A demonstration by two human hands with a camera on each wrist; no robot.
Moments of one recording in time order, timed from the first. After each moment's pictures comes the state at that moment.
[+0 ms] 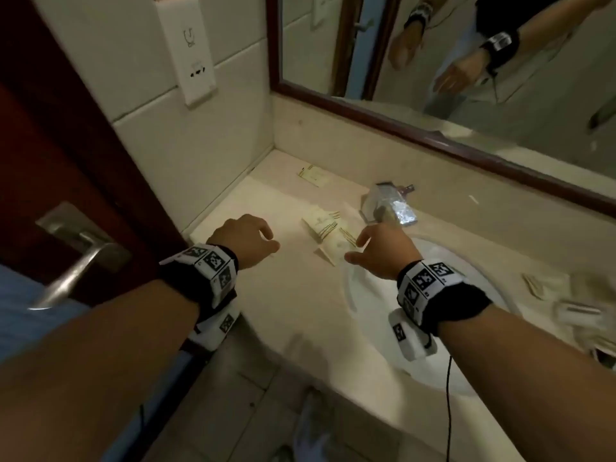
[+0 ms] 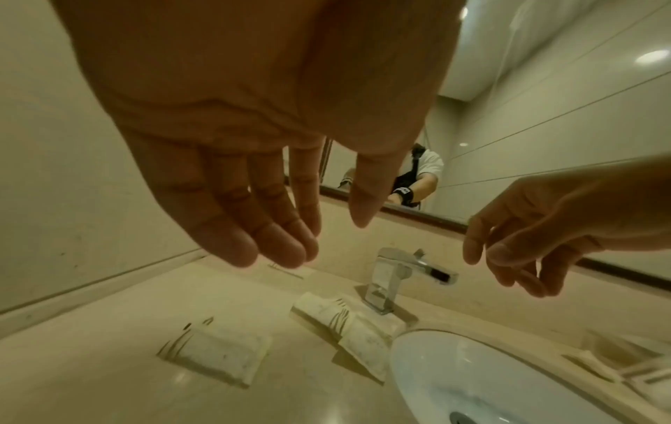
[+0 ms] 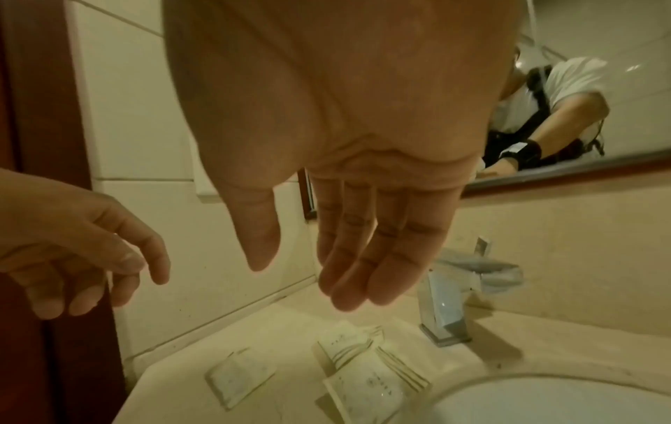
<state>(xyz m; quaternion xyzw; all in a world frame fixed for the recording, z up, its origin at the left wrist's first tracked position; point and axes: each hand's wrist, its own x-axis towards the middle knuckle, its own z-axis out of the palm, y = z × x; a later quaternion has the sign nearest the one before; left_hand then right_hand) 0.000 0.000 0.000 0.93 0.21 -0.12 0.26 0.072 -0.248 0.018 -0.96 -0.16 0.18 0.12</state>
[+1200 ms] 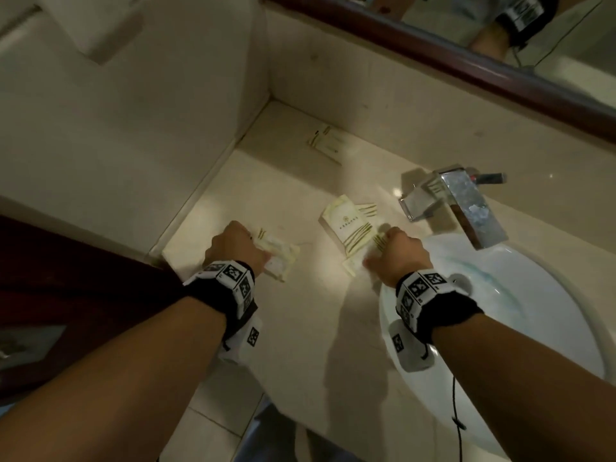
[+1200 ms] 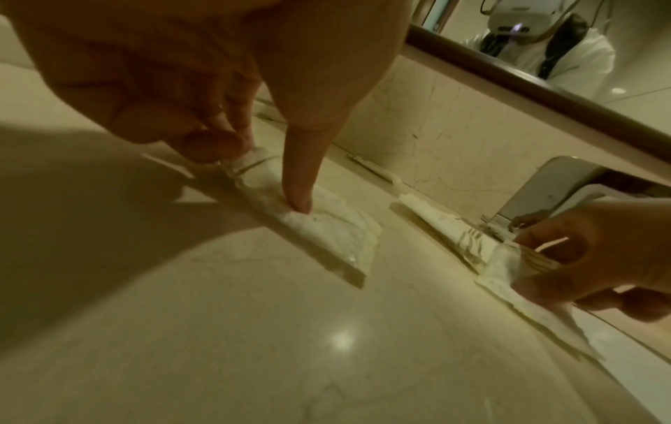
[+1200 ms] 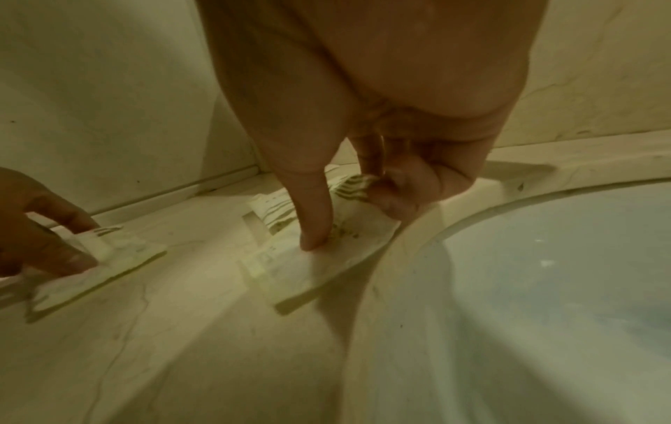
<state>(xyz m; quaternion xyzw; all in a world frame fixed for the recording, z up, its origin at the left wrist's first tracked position) 0.113 0.063 -0.148 0.86 0.39 -0.17 0.28 0.189 -0.182 -0.131 -0.96 0.05 0.27 0.09</state>
